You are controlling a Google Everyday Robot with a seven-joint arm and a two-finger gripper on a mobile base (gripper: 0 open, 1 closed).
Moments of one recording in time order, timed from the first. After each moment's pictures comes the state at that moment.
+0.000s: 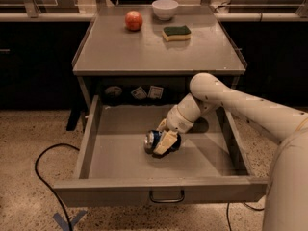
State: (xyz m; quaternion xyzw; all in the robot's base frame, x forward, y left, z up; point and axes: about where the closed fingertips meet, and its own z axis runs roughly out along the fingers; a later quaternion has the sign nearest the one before) arm 0.584 -0.027 0.607 -0.66 0.68 0.28 0.17
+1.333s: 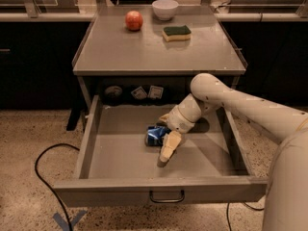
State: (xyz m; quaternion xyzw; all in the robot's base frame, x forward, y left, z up) arm 0.584 -0.027 0.607 -0.66 0.68 0.28 0.17
